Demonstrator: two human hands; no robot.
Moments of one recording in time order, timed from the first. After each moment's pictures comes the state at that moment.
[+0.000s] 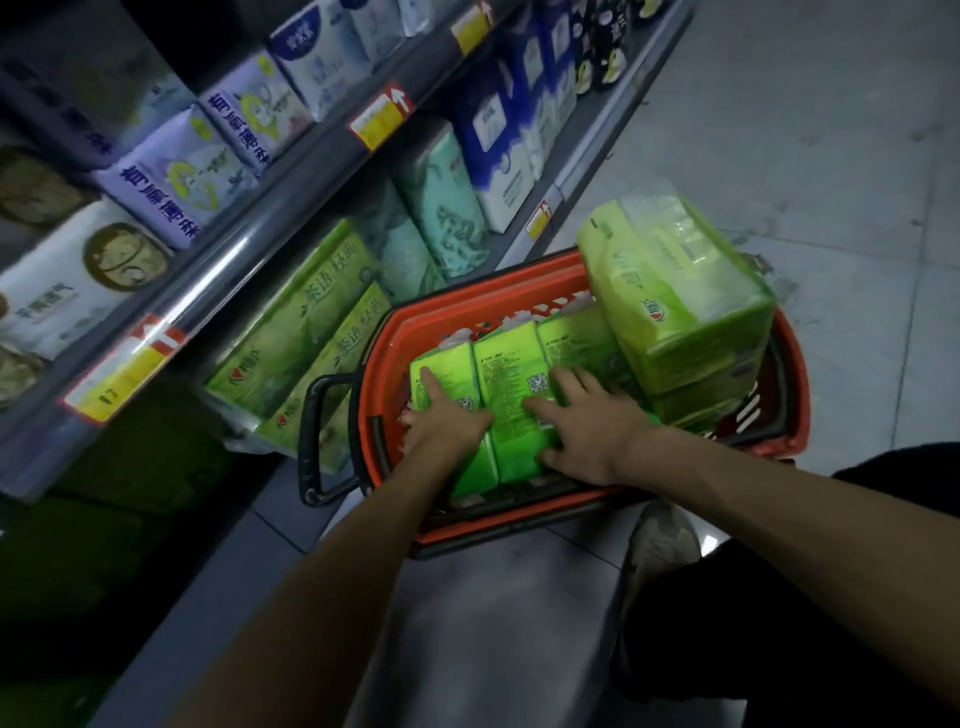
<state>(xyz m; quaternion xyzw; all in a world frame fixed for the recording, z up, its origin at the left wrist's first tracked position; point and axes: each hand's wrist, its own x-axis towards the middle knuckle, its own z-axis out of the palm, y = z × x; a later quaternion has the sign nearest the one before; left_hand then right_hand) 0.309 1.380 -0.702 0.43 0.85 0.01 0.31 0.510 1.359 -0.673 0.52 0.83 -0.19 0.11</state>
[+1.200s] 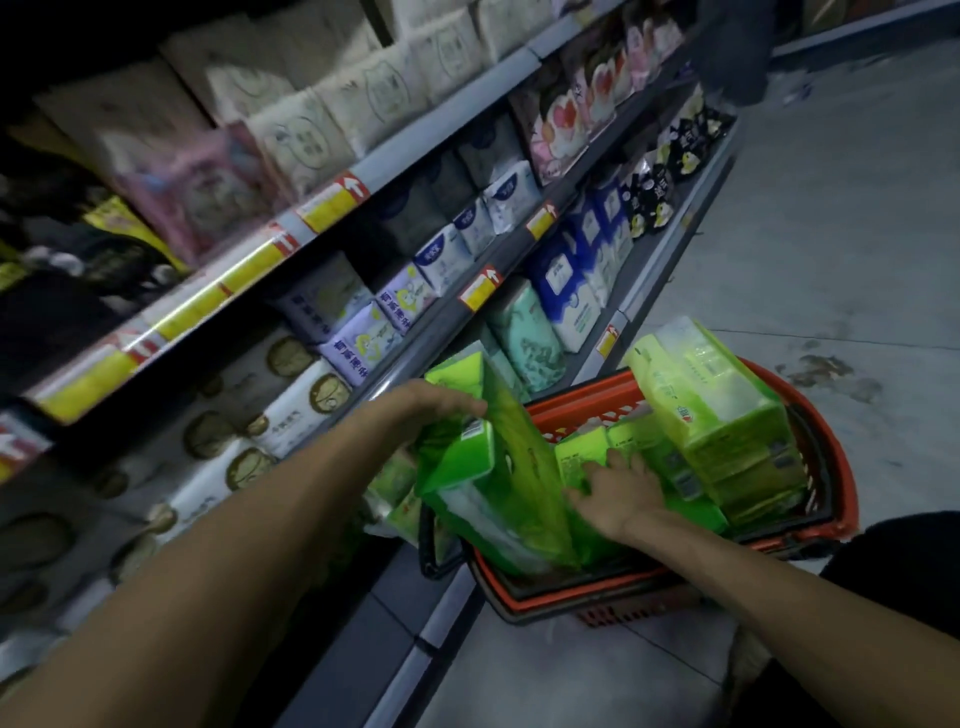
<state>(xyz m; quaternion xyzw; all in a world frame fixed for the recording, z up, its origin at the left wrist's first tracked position) 0.296 1.364 -0.428 0.43 0.84 0.05 0.33 0.472 1.351 -0.633 0.63 0.72 -0.29 -0.01</state>
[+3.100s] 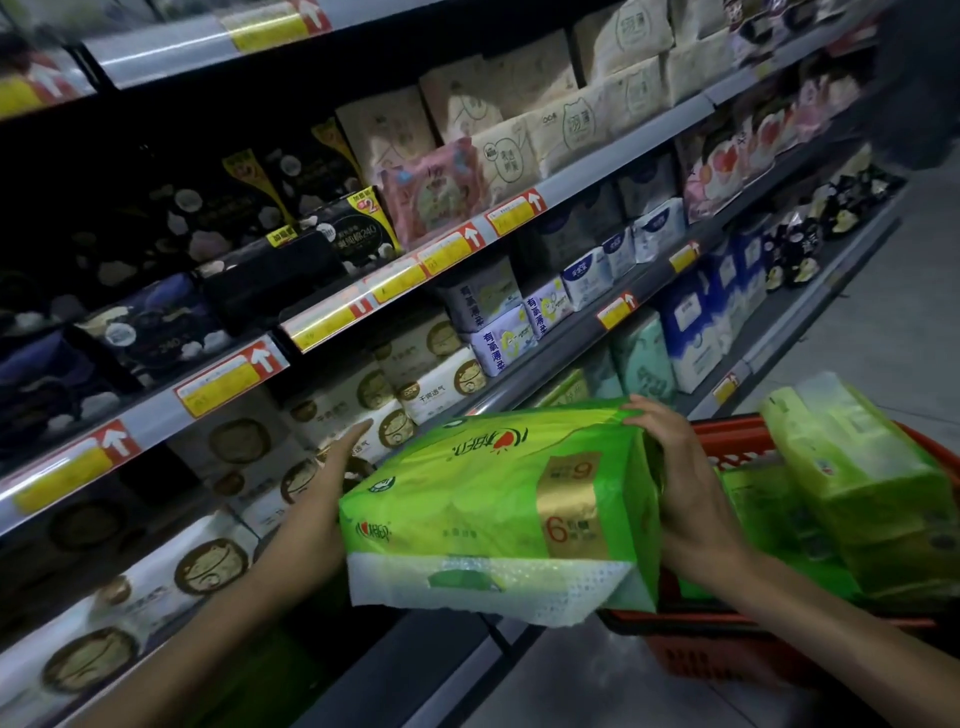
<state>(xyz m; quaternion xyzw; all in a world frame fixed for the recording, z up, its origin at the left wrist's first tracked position) 0.101 1.124 -0.412 0.58 0.78 0.24 0.08 0.424 1.280 -0.532 0.24 0.76 -0.17 -0.58</state>
